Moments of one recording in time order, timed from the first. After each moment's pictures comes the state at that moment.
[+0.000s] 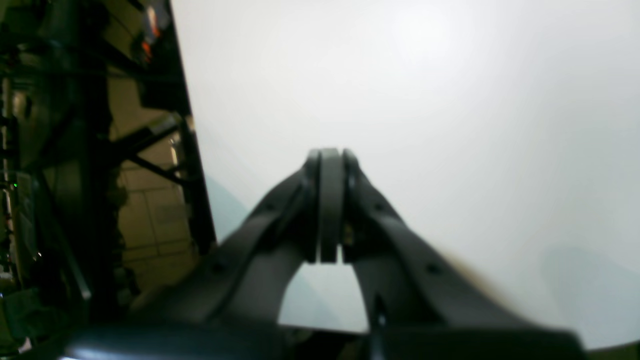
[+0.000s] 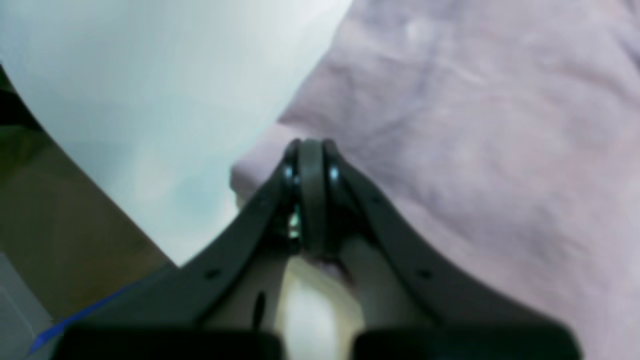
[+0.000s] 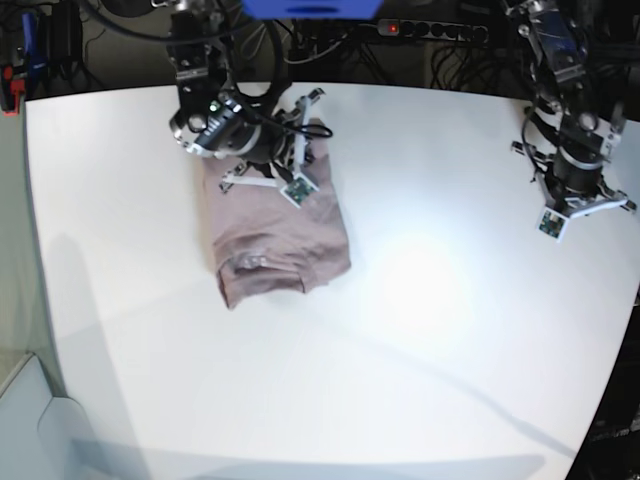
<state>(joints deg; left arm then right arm) 12.6 -6.0 -26.7 113.0 24.3 -40.3 39.6 -13.0 -6.6 -6.4 100.6 -4.9 40.1 -53.2</state>
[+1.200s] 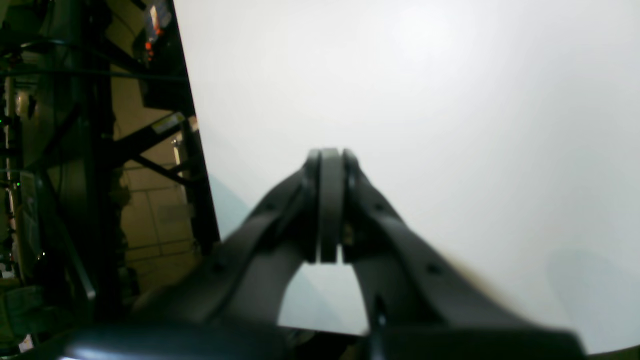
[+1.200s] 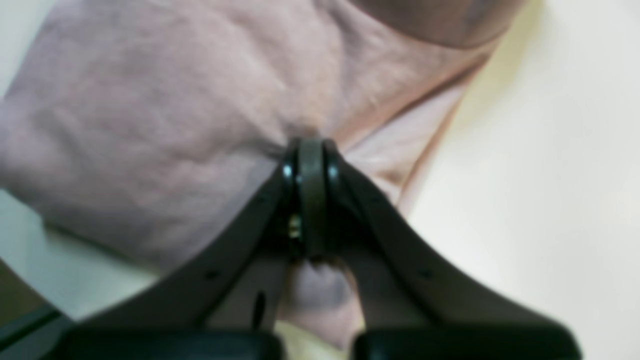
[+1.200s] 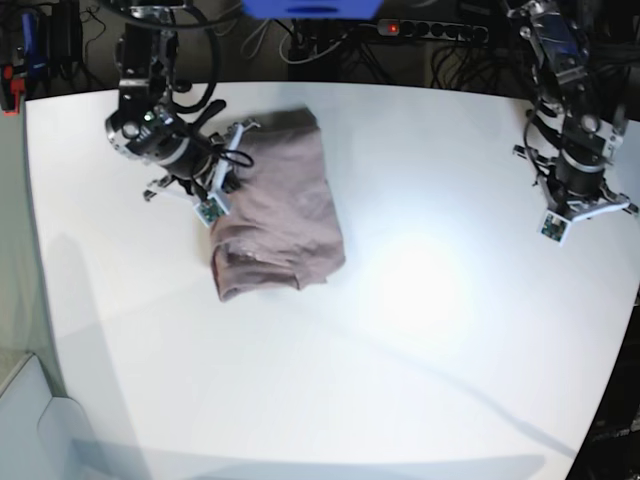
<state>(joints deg) 12.4 -6.2 -26.8 113.3 24.1 -40.2 39.4 -12.9 -1.1 7.5 99.9 -4.4 39.9 -44.5</state>
